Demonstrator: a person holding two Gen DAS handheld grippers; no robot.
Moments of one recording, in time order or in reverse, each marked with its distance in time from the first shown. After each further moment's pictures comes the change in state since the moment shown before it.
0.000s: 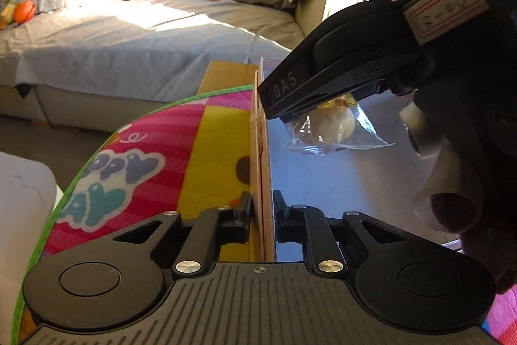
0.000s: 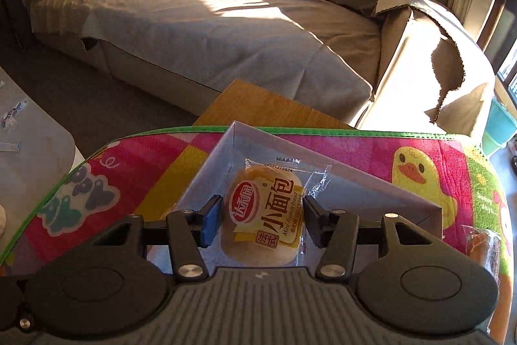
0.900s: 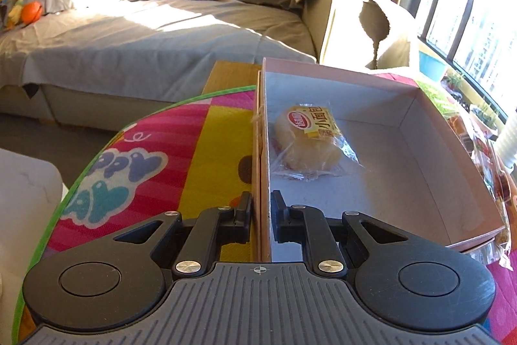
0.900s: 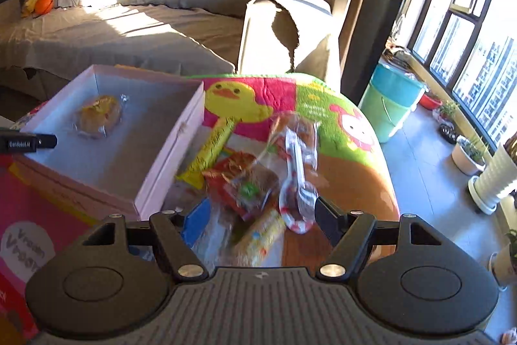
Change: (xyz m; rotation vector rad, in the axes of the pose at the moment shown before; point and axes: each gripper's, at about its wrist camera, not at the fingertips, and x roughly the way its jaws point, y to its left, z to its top) left arm 0.000 -0.003 0.000 0.003 -0.004 0.036; right arm -0.142 -0.149 -0.187 0.173 -0.108 -0.225
